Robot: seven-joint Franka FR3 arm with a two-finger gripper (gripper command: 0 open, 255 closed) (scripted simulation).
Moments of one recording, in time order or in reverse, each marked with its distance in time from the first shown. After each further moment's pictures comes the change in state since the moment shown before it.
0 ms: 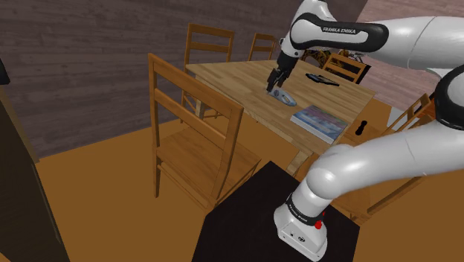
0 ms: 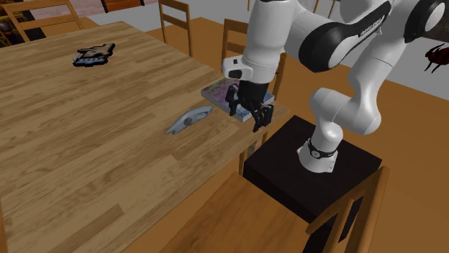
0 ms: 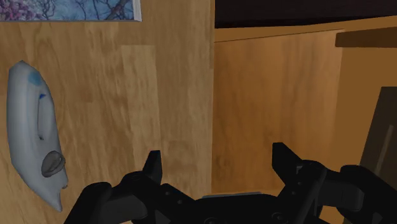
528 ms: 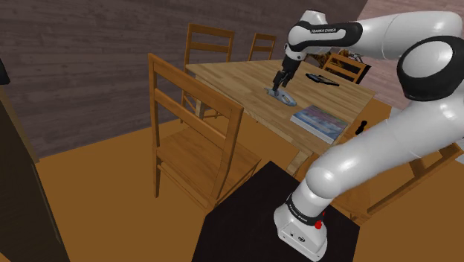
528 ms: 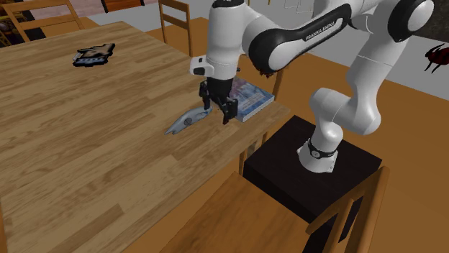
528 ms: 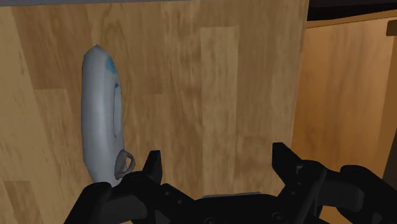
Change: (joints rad) arm -0.023 0.222 -0.176 0.140 0.013 0.090 -0.180
